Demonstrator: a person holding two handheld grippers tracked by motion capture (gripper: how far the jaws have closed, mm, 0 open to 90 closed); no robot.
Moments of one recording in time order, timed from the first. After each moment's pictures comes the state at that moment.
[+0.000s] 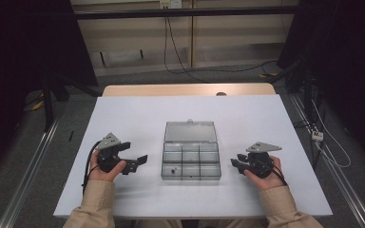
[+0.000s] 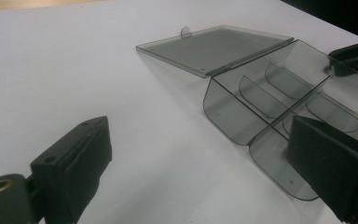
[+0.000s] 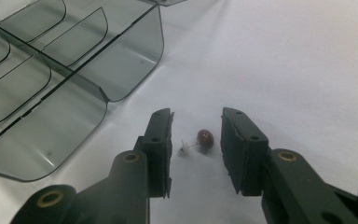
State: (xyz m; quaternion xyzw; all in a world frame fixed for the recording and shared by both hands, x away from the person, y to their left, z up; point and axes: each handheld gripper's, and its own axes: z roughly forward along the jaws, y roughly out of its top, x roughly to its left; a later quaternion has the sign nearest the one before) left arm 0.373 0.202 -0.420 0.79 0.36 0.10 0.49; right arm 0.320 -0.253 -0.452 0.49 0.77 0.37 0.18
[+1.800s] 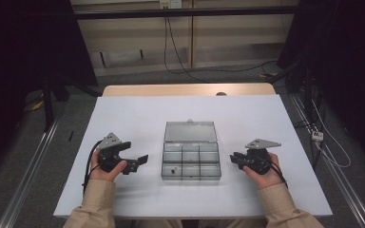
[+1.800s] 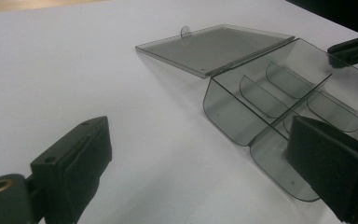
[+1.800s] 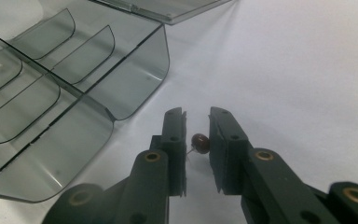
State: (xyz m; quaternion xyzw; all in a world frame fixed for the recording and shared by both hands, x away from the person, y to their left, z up) left arm 0.373 0.200 -0.419 0.79 0.36 0.11 0.48; right arm 0.329 -0.251 -0.448 0.48 0.77 0.39 0.16
